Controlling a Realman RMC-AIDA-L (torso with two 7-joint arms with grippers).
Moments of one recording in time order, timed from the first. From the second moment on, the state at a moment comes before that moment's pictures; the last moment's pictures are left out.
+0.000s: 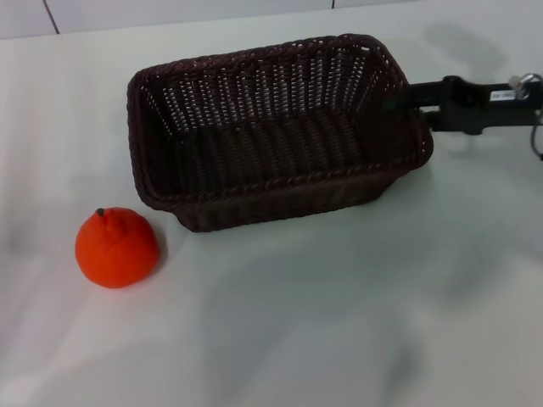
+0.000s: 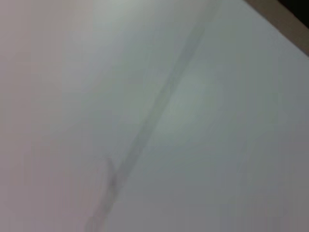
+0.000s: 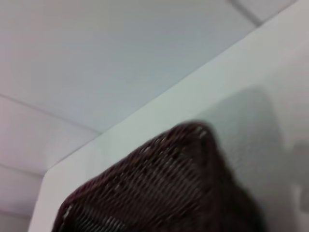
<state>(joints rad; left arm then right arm) -0.20 -2.15 -2.58 -0.26 1.00 -1.80 2.23 0.66 1.97 -0.42 -0.54 0.82 1.40 2.36</state>
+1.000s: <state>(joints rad) -0.16 -2.11 -2.35 -0.38 1.50 -1.45 2.24 0.69 1.94 -0.38 -0.57 0.90 1.23 2.33</state>
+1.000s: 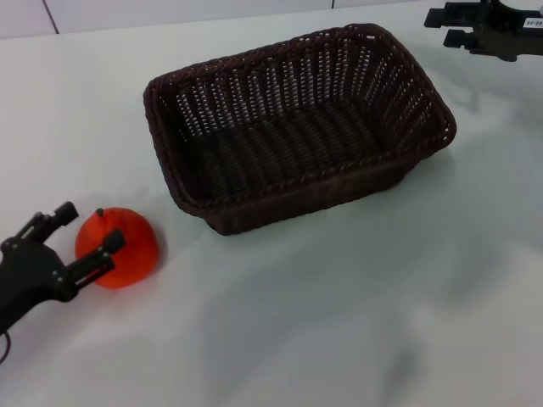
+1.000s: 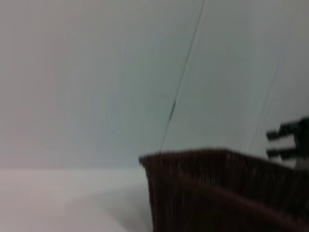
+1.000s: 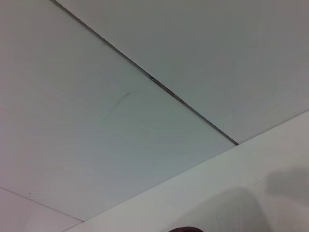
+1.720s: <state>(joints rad) -0.16 -2.14 -2.37 -0.48 1.60 -1.42 2.25 0.69 1.95 -0.38 -0.57 0.90 1.22 2.32</state>
